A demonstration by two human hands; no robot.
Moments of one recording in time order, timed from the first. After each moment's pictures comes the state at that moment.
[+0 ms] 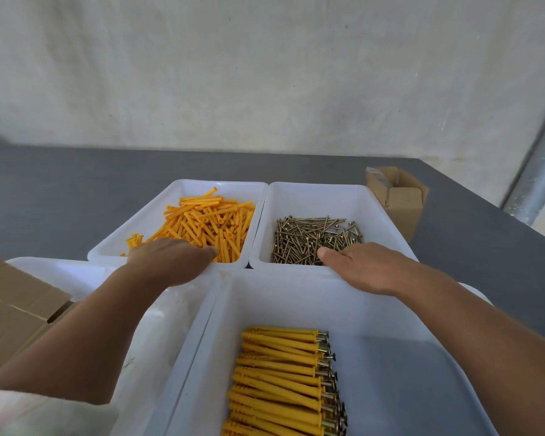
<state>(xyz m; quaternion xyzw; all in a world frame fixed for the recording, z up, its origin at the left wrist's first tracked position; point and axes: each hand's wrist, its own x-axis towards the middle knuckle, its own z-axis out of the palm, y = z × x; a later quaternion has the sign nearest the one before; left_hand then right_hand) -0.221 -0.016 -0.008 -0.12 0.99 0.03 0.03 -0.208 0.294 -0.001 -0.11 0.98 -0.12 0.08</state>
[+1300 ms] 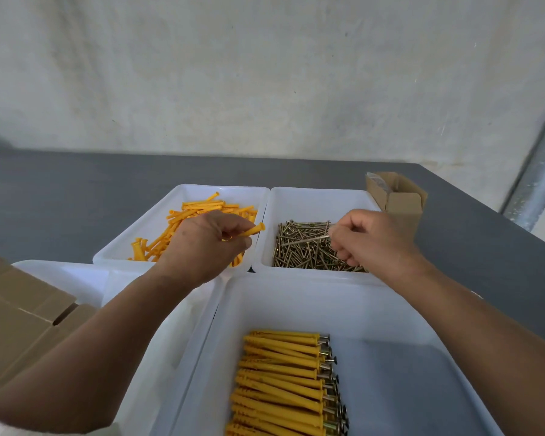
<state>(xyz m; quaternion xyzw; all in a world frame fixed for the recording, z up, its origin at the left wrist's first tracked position) -0.181 0.037 0.026 0.10 0.92 0.34 -0.18 -0.189 0.285 0.024 -0.07 0.87 -0.46 -0.13</state>
